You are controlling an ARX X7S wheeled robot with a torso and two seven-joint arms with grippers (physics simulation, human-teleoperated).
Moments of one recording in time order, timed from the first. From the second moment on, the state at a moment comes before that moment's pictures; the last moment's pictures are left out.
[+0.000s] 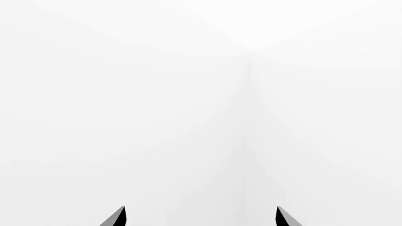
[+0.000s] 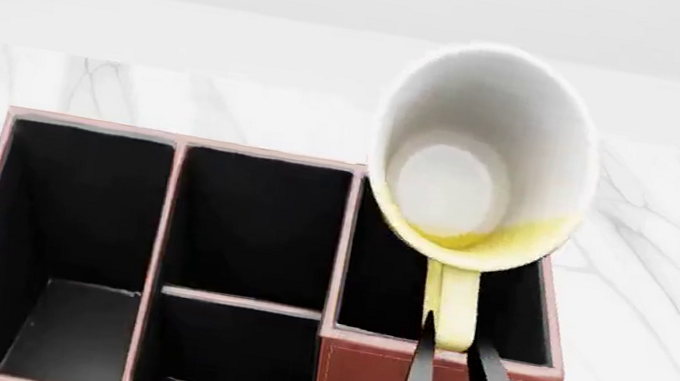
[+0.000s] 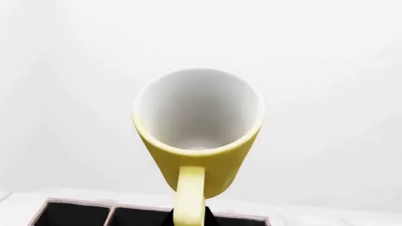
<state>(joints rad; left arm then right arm) 0.79 -0.77 -0.74 1.05 -0.59 -0.03 -1.15 1.34 1.06 -1.92 -0.98 0.75 -0.20 1.50</state>
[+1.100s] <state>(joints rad) 0.79 -0.80 -0.71 1.05 -0.58 -0.04 -1.18 1.28 1.38 -1.89 -0.64 0.97 -0.38 1.27</state>
